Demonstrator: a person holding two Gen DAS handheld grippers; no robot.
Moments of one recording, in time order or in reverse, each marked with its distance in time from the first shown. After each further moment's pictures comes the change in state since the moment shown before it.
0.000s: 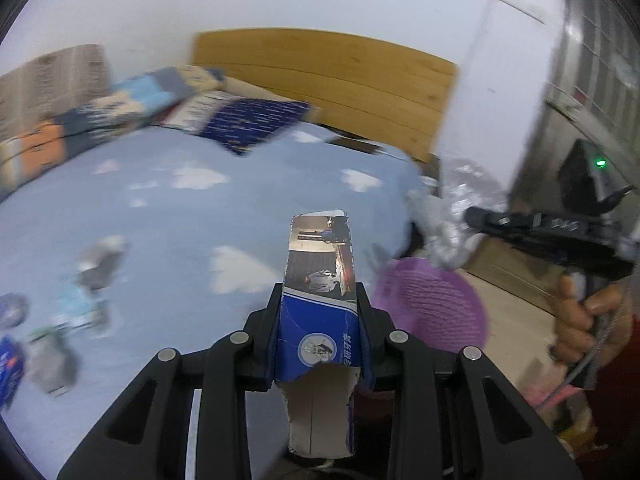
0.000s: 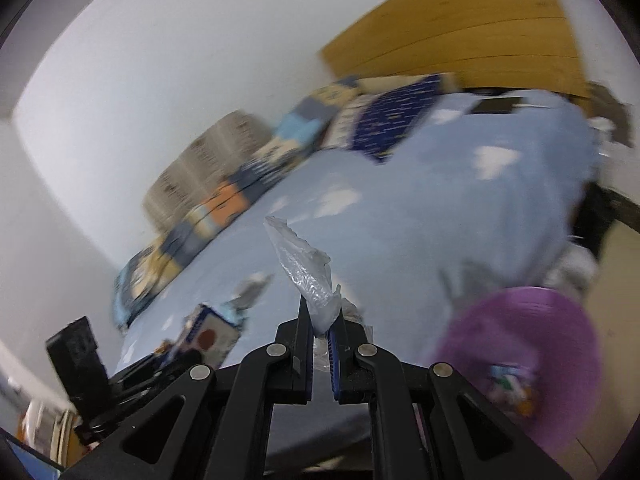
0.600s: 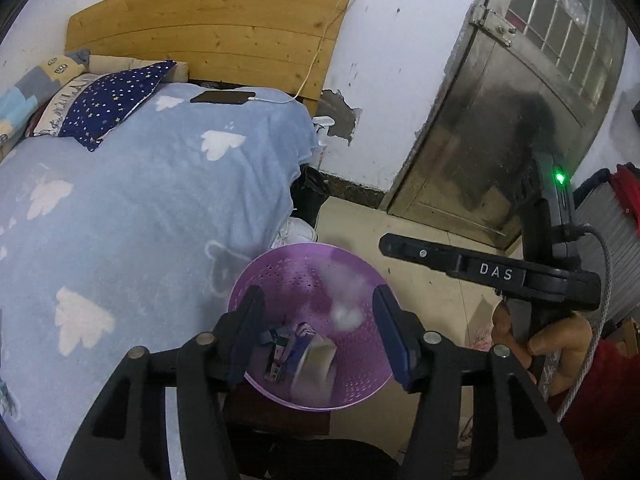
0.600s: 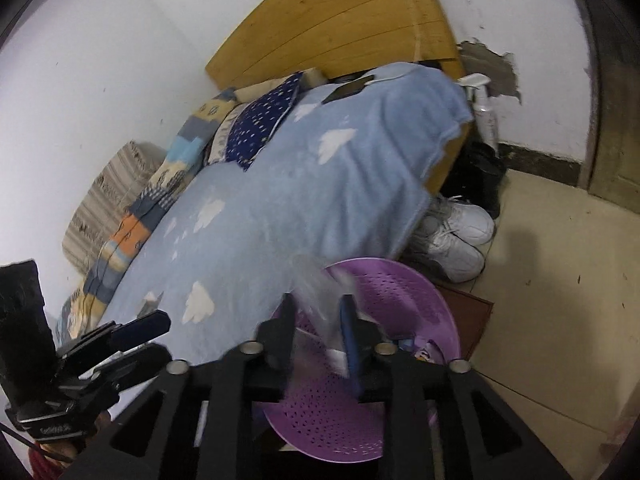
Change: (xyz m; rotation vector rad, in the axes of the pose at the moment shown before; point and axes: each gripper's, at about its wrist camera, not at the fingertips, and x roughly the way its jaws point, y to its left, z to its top) left arm 0.105 -0.124 0.038 0.173 0.215 -0.242; right arm -0.045 -0.115 -0.012 0.191 -0.013 -0.270
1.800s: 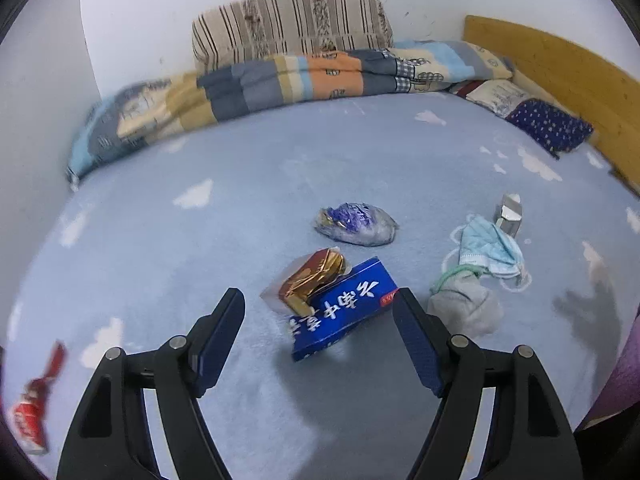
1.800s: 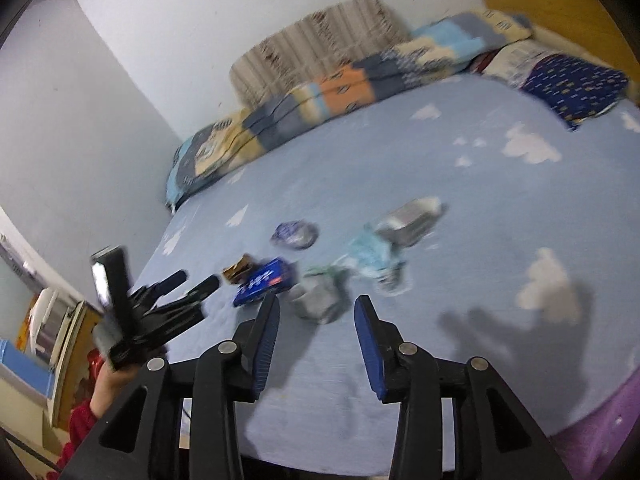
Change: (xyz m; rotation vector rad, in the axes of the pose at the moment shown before) left arm -0.302 0.323 -0.258 -0.658 -0.113 0.994; right arm 0.125 0.378 -0.120 -0.576 0.376 0.488
